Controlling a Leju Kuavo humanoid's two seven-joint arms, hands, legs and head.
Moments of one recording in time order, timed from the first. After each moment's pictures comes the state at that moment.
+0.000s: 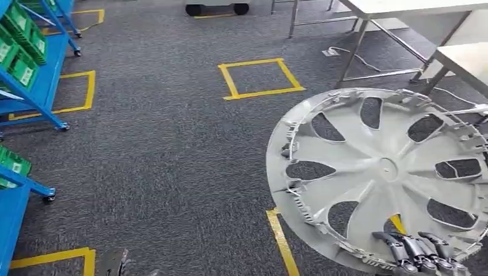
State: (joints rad) left arm -0.09 -0.19 0.99 -0.22 -0.88 0.08 -0.45; right arm 0.63 0.29 -0.05 -2.09 1.57 -0.69 -0.63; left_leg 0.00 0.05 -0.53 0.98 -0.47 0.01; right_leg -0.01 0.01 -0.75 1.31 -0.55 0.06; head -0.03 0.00
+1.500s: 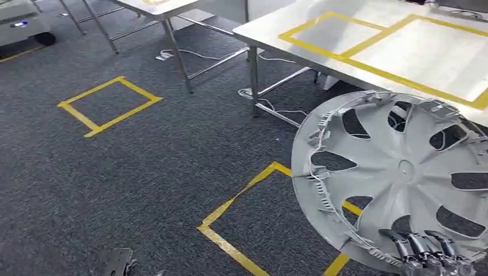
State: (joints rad) left arm -0.08 -0.20 0.99 -0.22 -0.90 0.08 -0.46; right arm 0.63 0.32 -0.10 -2.09 1.57 -0.69 -0.66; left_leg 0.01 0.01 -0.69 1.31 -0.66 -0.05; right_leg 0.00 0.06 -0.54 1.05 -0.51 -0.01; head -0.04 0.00
